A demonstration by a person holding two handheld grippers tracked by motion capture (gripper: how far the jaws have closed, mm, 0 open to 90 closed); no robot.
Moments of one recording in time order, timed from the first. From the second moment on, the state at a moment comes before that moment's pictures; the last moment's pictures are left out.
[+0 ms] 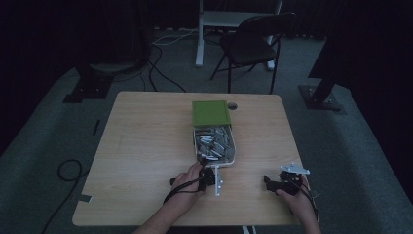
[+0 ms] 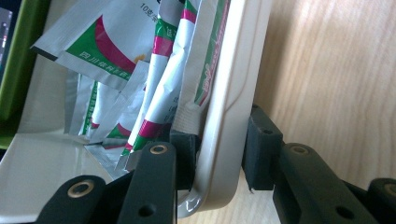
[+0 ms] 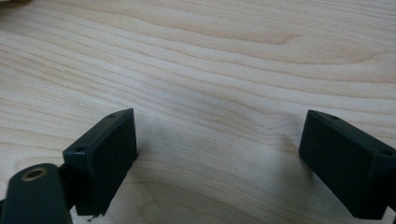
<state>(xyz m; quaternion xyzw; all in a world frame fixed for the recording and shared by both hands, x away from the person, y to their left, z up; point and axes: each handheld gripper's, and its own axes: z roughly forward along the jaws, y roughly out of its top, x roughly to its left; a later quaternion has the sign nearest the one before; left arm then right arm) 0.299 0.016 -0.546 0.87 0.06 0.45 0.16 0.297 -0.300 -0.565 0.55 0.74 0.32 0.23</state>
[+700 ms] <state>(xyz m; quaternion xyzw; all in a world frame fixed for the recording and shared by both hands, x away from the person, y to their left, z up) 0.290 0.019 -0.551 0.88 0.07 0.45 0.16 0.298 -0.300 -0.565 0.55 0.74 0.32 0.23</state>
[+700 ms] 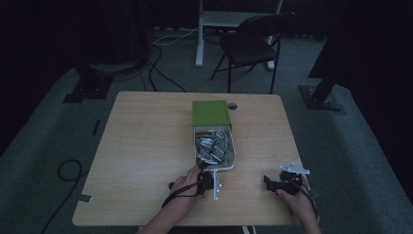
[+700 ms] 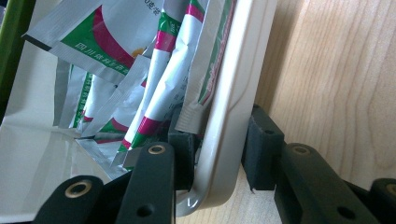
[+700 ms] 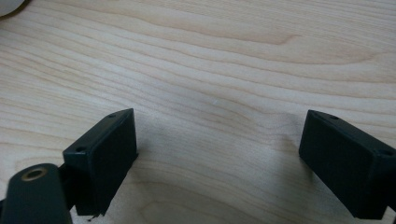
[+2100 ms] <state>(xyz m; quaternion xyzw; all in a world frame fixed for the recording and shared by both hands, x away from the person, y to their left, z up) 0.277 0.097 -0.485 0.84 0.18 0.33 0.38 0.298 -0.300 -0.565 0.55 0.74 0.32 0.23</state>
